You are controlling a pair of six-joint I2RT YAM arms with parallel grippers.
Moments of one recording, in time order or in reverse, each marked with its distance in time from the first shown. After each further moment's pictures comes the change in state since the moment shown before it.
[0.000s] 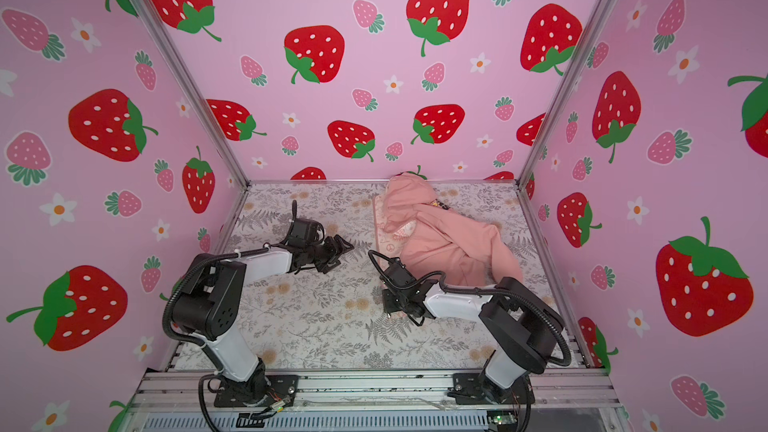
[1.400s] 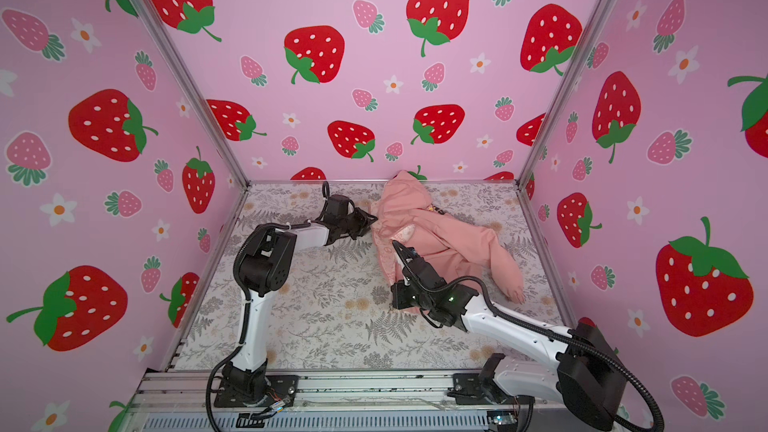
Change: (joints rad) left arm -0.061 0.501 0.581 0.189 -0.013 -0.193; right arm -0.024 -0.393 -0.062 -0.088 -0.090 -0.004
